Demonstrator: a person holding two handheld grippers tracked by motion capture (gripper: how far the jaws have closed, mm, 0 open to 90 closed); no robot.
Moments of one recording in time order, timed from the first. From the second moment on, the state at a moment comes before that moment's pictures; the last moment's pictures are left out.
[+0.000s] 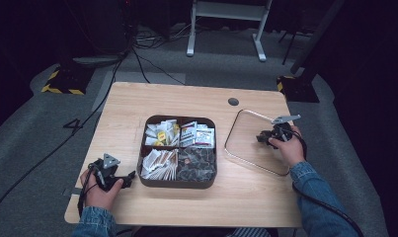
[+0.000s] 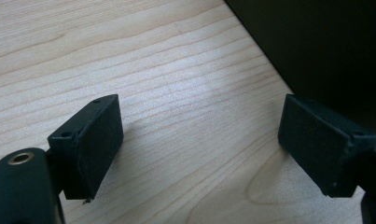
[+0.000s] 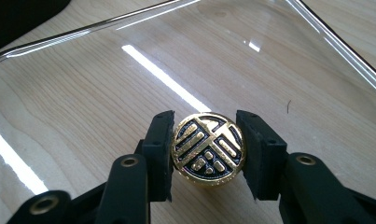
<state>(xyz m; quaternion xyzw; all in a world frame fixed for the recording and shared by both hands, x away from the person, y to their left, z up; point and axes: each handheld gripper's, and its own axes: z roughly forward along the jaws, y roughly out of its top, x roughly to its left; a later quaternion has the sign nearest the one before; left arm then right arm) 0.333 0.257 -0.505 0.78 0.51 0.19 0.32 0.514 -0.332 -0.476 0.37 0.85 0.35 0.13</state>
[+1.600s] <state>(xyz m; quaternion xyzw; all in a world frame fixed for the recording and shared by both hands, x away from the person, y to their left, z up) 0.328 0.252 -0.495 0.76 0.53 0.21 0.33 0.392 -0.274 -0.501 0.27 0.85 0.44 0.09</state>
